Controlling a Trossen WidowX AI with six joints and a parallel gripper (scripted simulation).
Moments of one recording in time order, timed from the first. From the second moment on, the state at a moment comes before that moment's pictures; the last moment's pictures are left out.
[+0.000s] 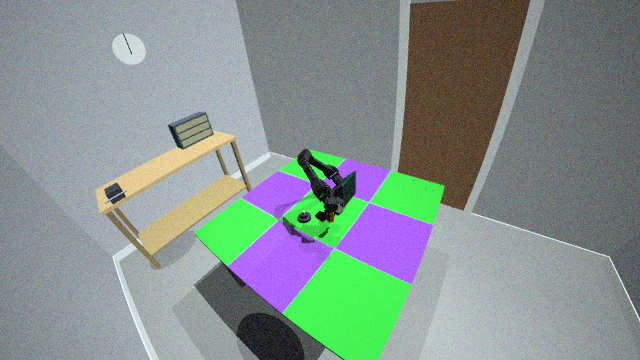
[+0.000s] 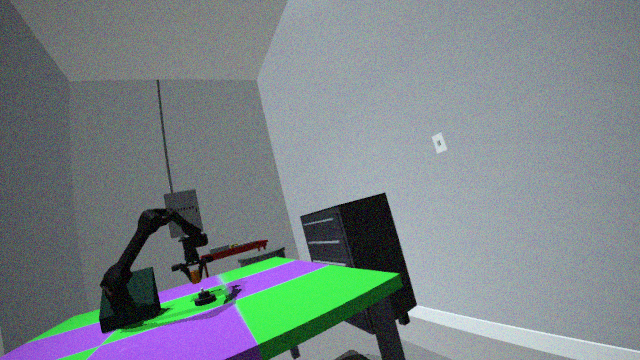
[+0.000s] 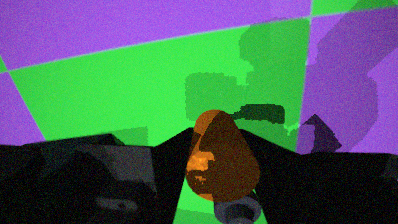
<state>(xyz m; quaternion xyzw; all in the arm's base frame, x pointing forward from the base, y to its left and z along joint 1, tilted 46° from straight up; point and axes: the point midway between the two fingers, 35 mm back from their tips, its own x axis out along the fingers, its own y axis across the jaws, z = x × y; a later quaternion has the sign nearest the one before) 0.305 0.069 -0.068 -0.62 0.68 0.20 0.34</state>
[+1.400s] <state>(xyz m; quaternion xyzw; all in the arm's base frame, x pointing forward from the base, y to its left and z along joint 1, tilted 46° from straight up) 0.320 0.087 0.008 -0.61 0.68 0.19 0.35</state>
